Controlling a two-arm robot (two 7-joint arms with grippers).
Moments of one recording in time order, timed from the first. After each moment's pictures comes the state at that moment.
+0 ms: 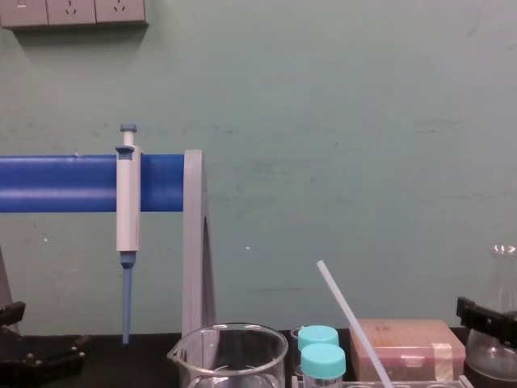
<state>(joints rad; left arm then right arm) -0.20 0.60 0.45 -1.41 -0.25 -0.12 0.03 0.20 0.28 -0.19 -1.33 0.37 -0.06 0.11</state>
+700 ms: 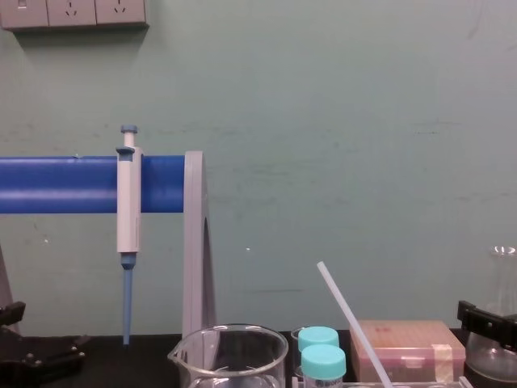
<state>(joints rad) -0.20 0.60 0.45 -1.41 -0.25 -0.12 0.03 0.20 0.27 -0.19 -1.32 0.35 -0.05 0.10</state>
